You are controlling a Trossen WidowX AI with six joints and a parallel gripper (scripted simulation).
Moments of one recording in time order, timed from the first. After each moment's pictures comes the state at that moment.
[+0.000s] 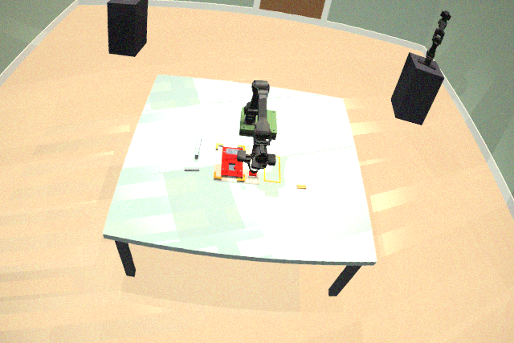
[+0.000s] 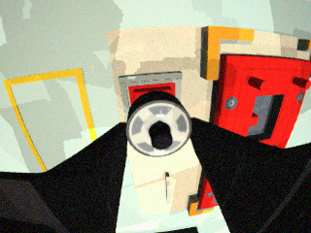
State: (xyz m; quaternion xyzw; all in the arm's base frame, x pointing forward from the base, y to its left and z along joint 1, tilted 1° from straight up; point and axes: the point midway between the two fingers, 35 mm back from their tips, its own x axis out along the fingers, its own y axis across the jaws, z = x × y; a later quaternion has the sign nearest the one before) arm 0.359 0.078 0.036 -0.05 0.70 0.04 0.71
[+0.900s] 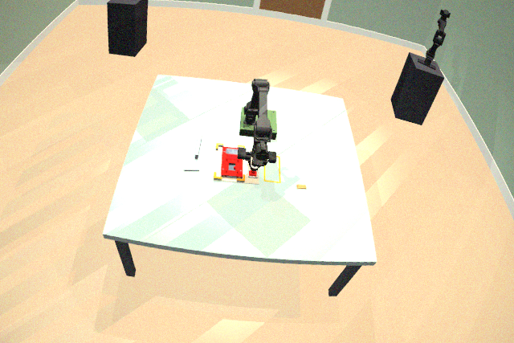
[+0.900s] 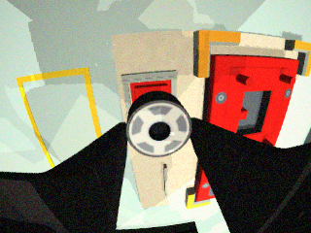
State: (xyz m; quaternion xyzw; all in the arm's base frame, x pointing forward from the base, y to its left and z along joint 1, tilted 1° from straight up) arm 0.358 0.078 0.050 -0.05 0.70 0.04 0.71
